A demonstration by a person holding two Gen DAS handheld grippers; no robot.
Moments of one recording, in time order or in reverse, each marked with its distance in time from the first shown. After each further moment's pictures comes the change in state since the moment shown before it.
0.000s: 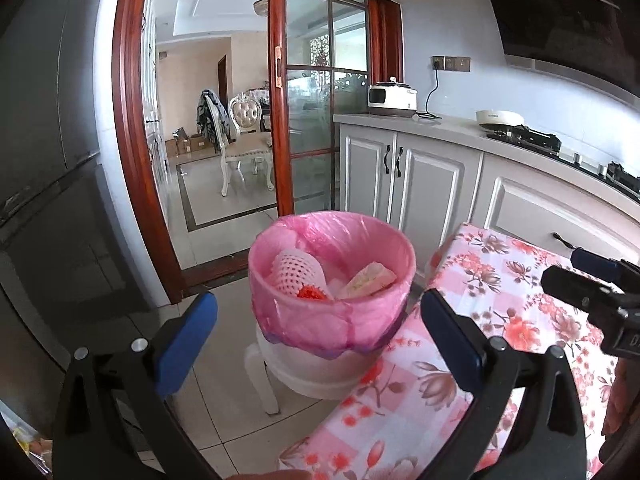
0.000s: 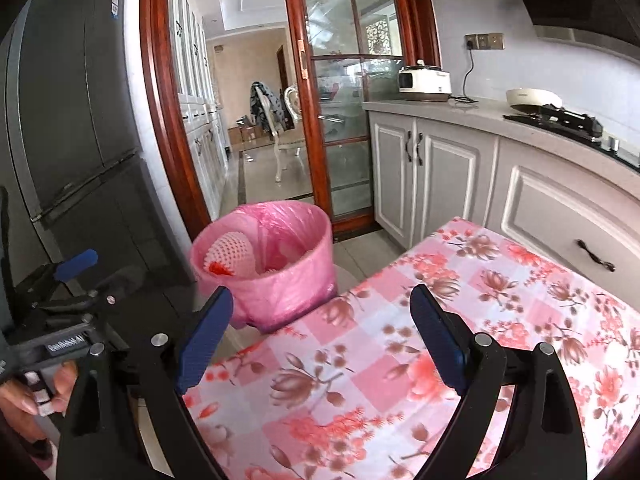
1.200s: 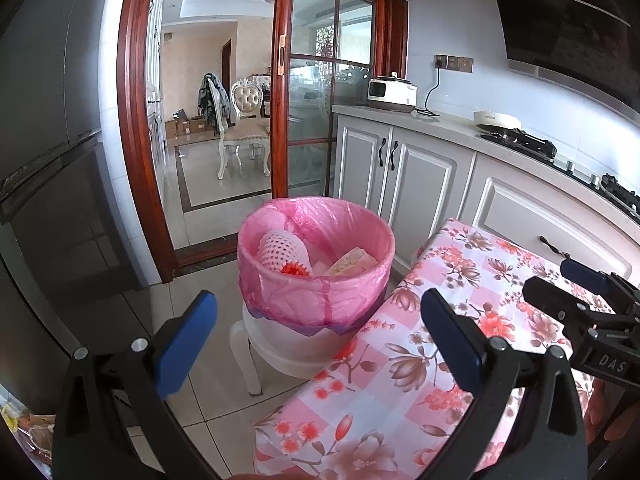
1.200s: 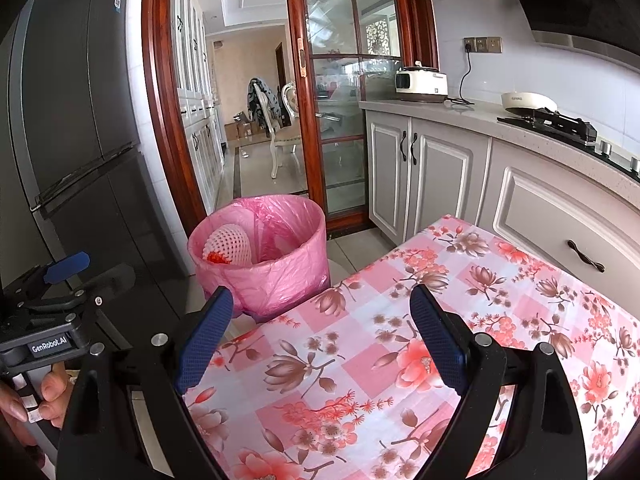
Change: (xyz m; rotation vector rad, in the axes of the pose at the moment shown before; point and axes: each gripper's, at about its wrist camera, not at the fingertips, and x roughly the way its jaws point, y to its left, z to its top) left arm -0.022 -0.012 -0.007 -0.056 0.040 -0.019; right arm -0.011 0.000 -0.006 -0.019 0.008 -0.011
